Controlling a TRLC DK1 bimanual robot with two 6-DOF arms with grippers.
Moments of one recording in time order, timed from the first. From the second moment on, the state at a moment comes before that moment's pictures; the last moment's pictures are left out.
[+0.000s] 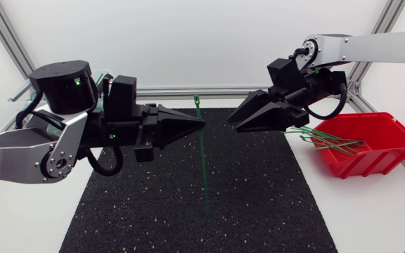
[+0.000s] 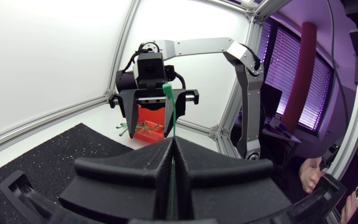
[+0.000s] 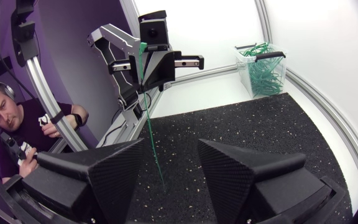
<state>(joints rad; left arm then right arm) -0.45 1.47 0.72 0.60 0.98 -0.16 0.15 2.04 1.62 -1.60 -1.23 -1.69</state>
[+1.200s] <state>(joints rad) -0.43 1.49 0.84 0.33 0.98 -0.10 0.35 1.54 1.01 -0.39 -0.86 -0.64</state>
